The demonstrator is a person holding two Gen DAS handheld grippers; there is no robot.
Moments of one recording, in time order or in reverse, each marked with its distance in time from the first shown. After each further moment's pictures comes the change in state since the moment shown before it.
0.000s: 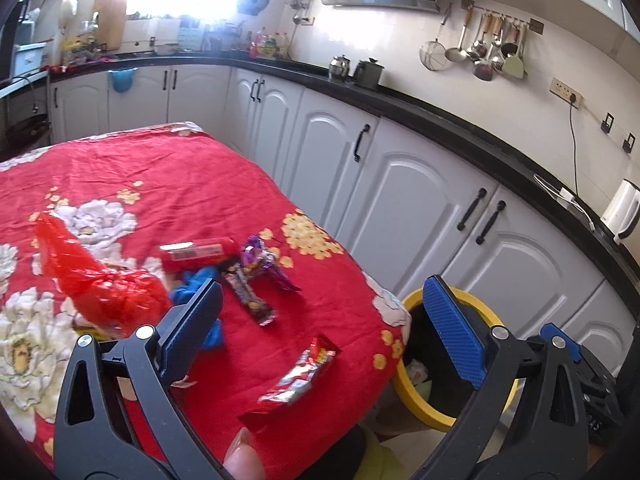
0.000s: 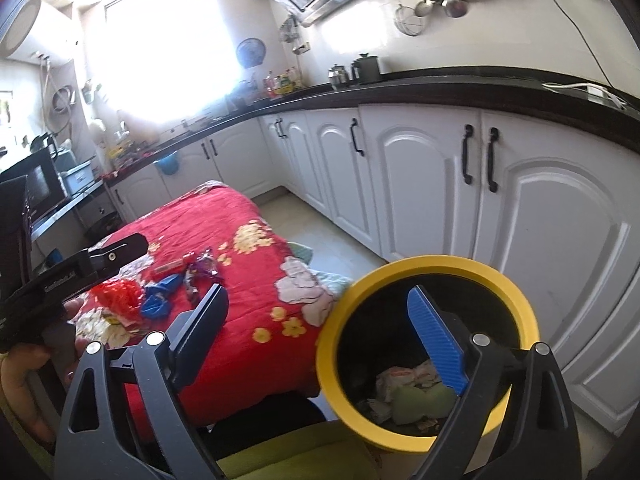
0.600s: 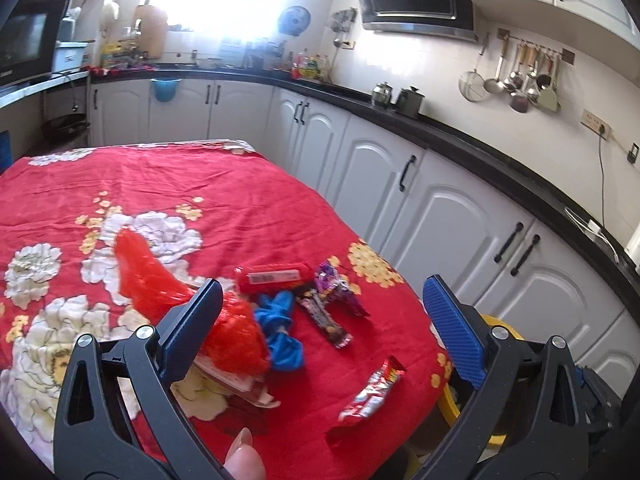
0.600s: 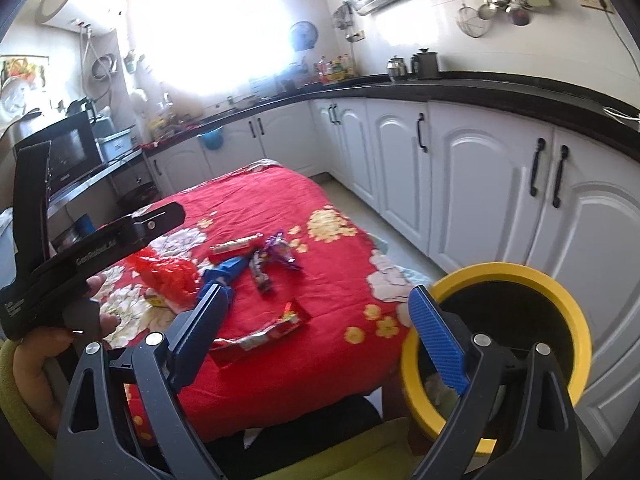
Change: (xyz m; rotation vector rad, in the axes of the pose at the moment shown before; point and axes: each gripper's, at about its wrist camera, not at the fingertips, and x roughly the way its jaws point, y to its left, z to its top) left arm -0.022 0.056 0.009 -0.072 -0.085 0.114; right arm 0.024 0.082 -0.002 -0.107 0.053 0.121
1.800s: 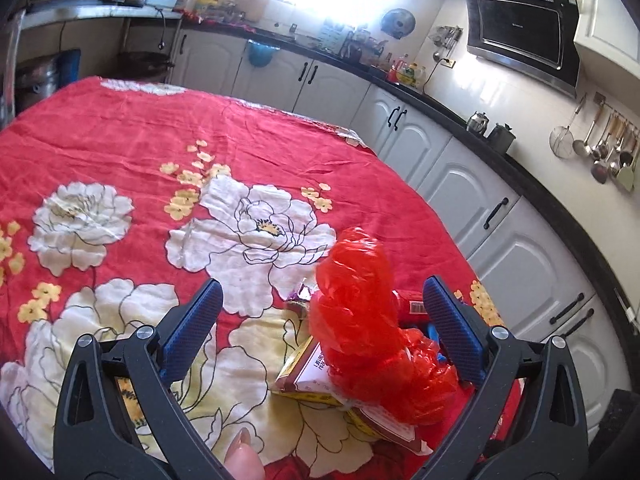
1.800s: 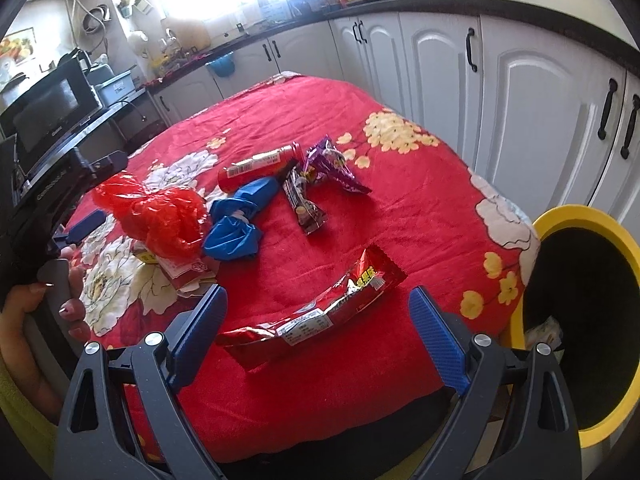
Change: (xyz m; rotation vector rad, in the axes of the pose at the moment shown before) left arm 0.028 0.133 -0.001 -0.287 0.024 0.154; right arm 0.114 0.035 -0.024 0.032 0.294 0.063
